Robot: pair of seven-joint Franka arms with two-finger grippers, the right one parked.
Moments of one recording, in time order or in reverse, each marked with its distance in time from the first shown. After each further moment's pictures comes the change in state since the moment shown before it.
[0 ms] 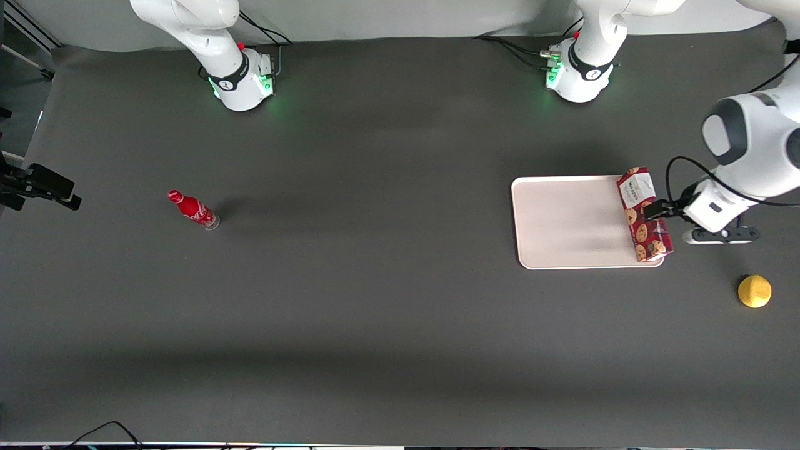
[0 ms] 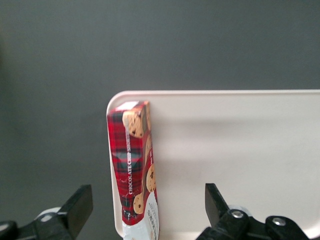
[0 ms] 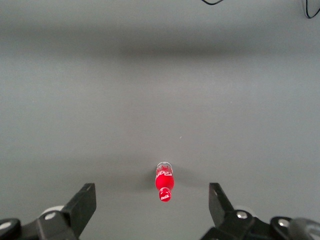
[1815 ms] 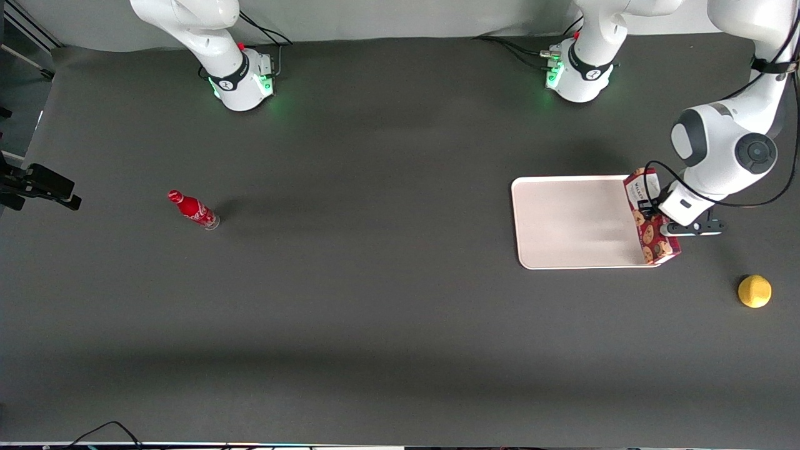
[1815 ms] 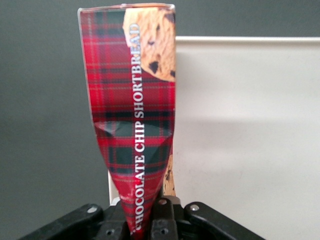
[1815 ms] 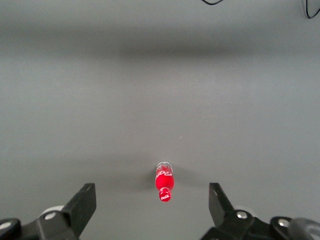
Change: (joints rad) arm 0.000 0.071 0.035 -0.260 0.008 0.328 0.008
